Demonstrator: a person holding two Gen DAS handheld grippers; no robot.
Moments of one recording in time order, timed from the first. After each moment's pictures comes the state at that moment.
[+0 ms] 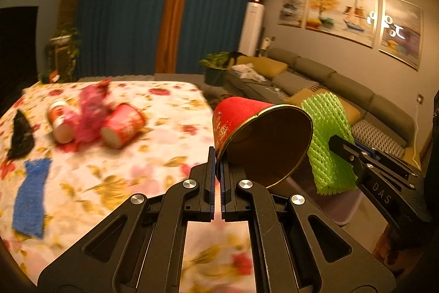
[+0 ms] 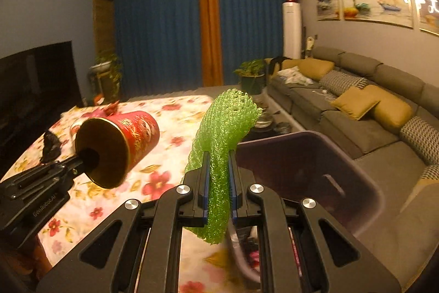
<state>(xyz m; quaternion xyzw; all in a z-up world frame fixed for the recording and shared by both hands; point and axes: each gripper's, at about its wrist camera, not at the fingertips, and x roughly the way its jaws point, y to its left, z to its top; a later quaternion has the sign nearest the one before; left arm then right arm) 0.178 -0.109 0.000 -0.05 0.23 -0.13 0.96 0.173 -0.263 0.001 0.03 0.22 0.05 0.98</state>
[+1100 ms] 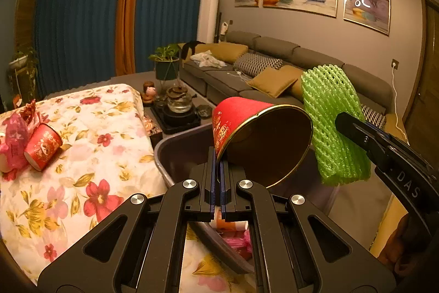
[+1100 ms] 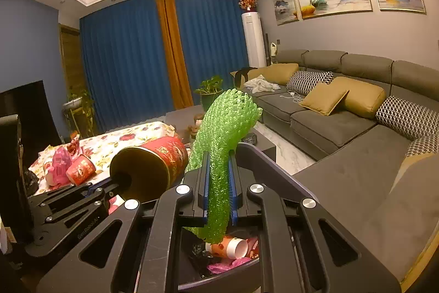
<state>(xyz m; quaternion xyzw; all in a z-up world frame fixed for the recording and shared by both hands) 0.218 -0.236 -0.019 0.01 0.25 -0.22 0.94 0.154 -0.361 -0.005 0.09 0.17 -0.02 0.98</state>
